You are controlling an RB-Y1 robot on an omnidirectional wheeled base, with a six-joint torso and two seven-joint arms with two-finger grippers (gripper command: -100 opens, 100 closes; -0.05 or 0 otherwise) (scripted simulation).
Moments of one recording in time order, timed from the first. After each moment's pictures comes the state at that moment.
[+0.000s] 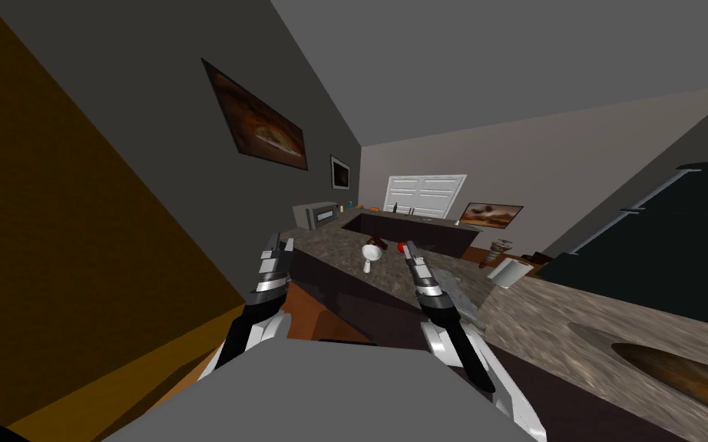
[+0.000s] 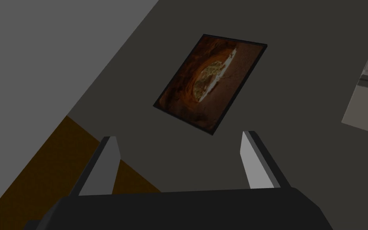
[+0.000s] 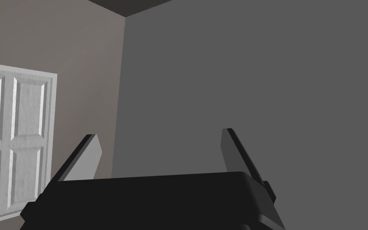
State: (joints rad) left arm 0.52 -0.04 -0.04 -2.29 0.09 -0.53 -0.12; right arm 0.44 -0.25 -0.01 -2.23 0.16 -0.45 0.04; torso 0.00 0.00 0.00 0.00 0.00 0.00
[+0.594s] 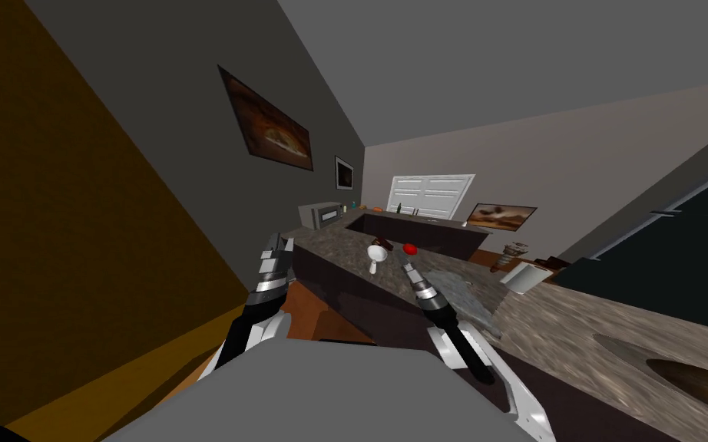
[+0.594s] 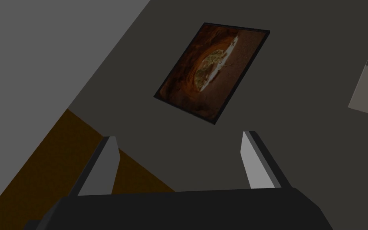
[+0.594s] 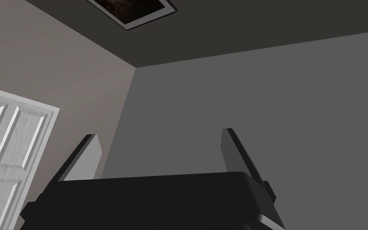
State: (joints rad) left arm 0.52 -0.04 -0.04 -2.29 0.09 -0.53 -0.12; right arm 0.43 -0.43 0.01 -2.11 0.23 -0.47 0.08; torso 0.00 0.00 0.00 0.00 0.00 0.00
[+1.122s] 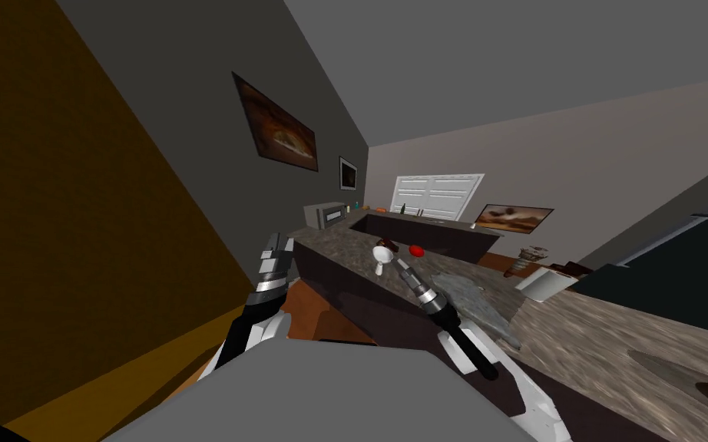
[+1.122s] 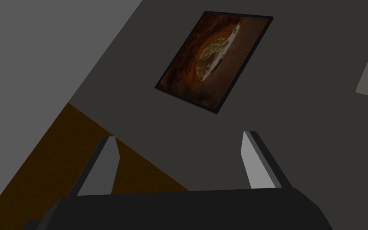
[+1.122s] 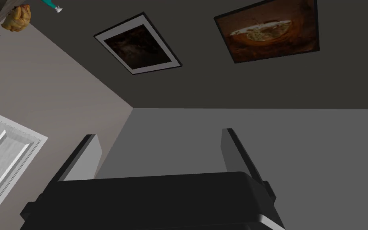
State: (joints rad) left arm 0.52 -0.04 -0.04 -2.29 0.09 -0.53 -0.12; right arm 0.41 -0.60 0.04 -1.98 0.29 -0.49 0.12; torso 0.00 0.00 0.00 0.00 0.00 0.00
